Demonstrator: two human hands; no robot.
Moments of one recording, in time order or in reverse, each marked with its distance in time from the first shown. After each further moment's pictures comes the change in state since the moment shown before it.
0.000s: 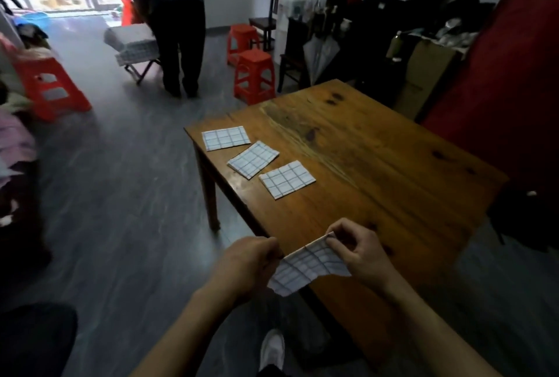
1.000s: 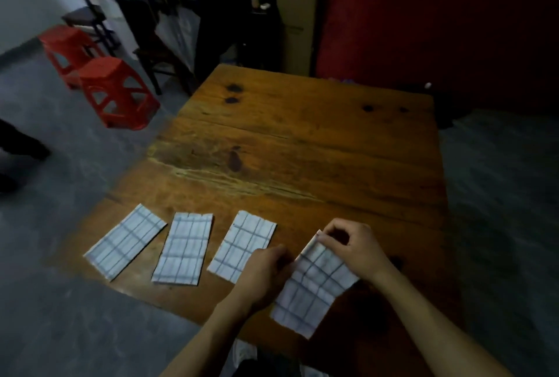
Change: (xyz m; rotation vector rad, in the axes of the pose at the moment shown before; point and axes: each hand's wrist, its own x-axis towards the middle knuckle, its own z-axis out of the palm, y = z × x) left_hand 0.298 -0.077 0.062 -0.309 -0.563 0.247; right_hand 0.161 0.092 -0.028 0.076 0.411 0.492
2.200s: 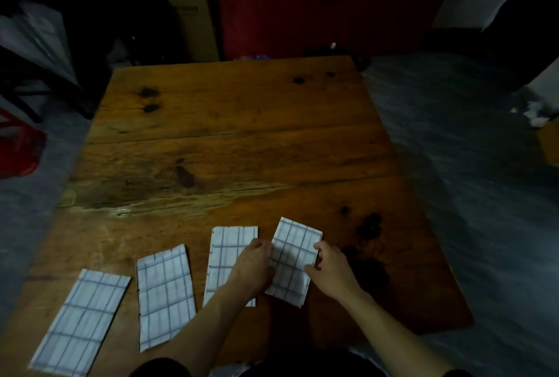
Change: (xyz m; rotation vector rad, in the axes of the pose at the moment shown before) left_hand 0.073 -0.078 0.005 0.369 -0.344 -0.004; right_hand -0.019 0.034 0.125 -0.004 0.197 0.697
